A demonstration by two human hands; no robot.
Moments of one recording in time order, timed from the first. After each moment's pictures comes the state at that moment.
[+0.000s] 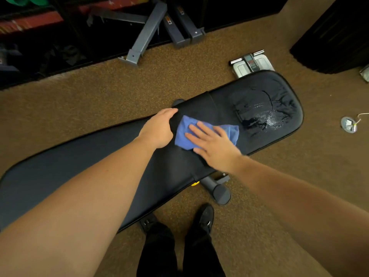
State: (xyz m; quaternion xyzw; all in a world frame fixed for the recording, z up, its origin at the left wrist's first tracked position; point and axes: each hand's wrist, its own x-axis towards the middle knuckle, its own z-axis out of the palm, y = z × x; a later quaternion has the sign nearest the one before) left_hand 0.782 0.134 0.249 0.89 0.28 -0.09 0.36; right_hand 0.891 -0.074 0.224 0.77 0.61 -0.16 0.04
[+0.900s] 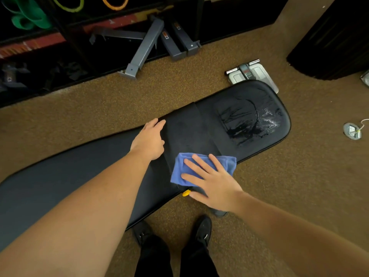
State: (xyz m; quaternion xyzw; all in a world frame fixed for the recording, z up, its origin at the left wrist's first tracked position) left_hand 0.798 0.108 0.252 0.89 0.34 -0.13 0.27; right_hand 0.870 -0.150 0.221 0.73 0.67 -0.14 0.00
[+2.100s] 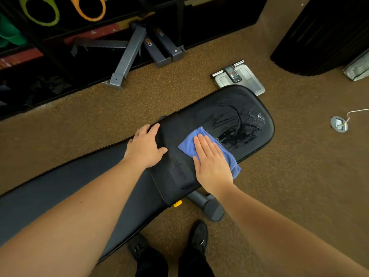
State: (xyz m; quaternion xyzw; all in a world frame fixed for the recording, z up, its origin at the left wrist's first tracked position) left_hand 0.841 0.092 0.265 0.89 0.34 -0.19 0.24; right_hand 0.918 -0.123 0.212 0.90 0.42 -0.09 -0.11
